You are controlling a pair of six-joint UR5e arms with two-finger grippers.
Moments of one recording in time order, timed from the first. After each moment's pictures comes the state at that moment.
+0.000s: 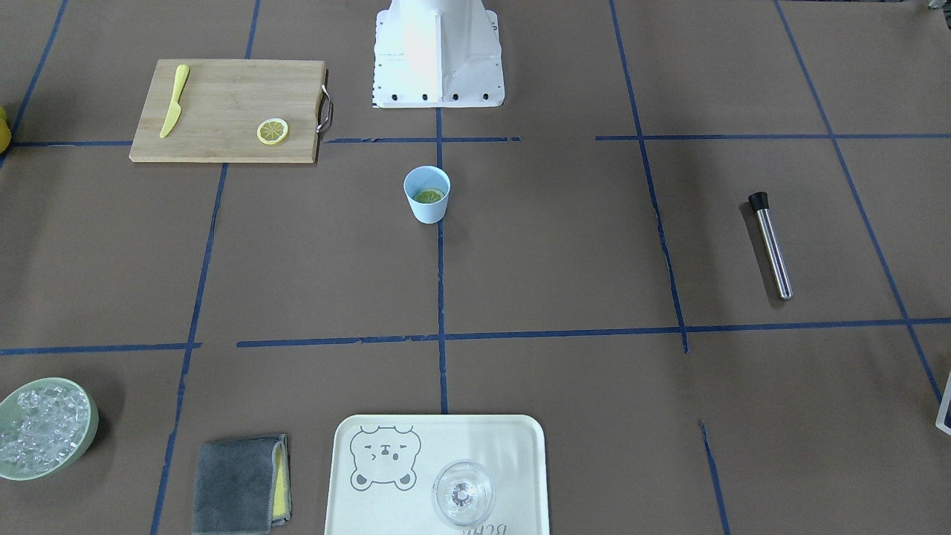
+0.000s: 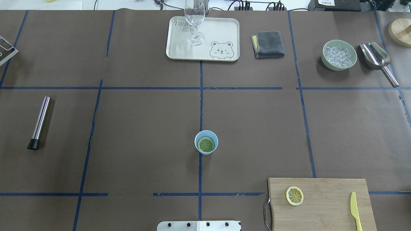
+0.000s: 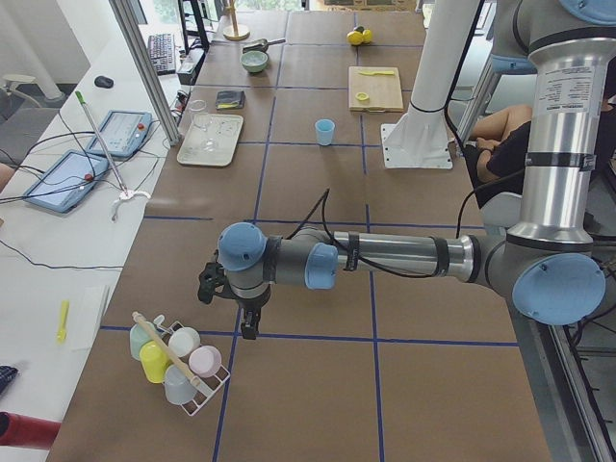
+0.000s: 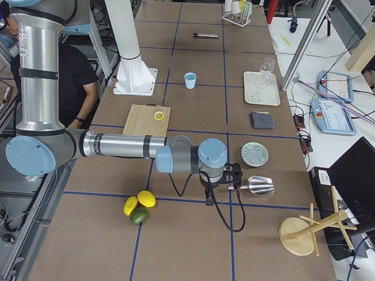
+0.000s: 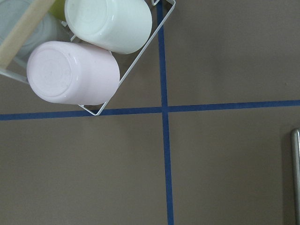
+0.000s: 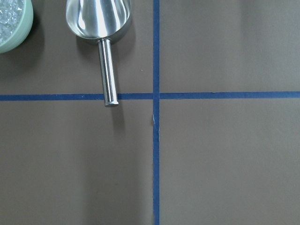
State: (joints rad) left arm -1.57 -1.59 -1.59 -1.63 -2.38 -0.02; right arm 1.59 -1.63 1.63 -1.49 2.39 0.06
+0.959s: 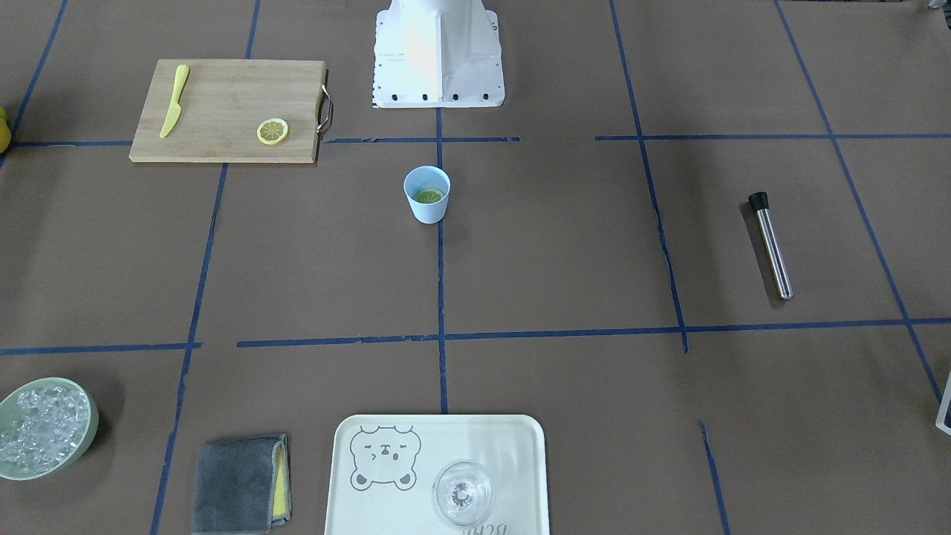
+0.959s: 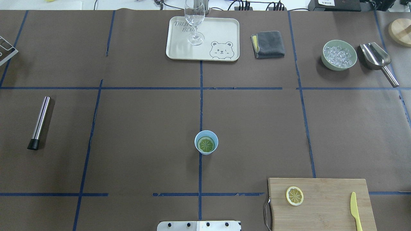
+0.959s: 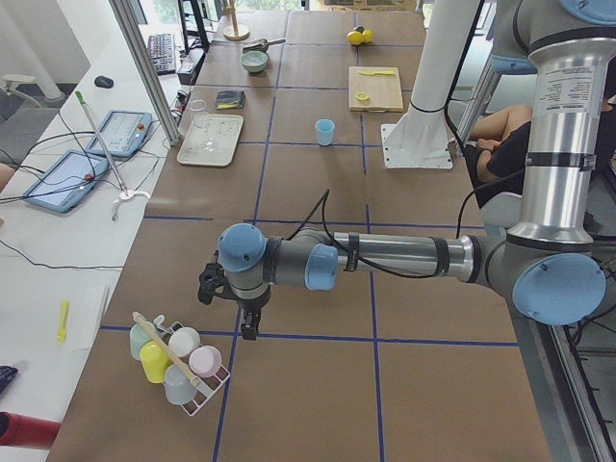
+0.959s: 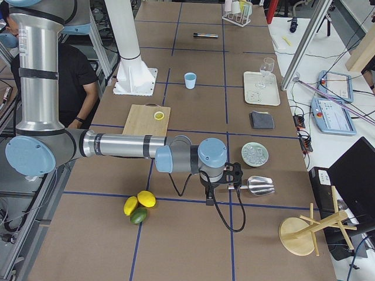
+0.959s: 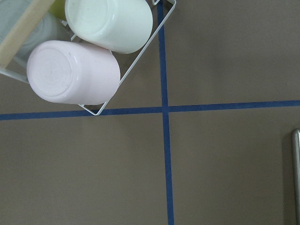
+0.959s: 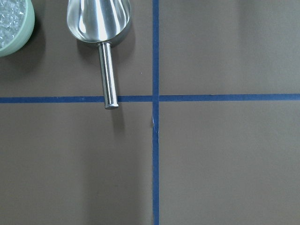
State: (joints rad) left arm -1.57 -1.59 -1.59 -1.63 -2.39 -0.01; right arm 1.59 -1.63 1.63 -1.49 2.39 0.06
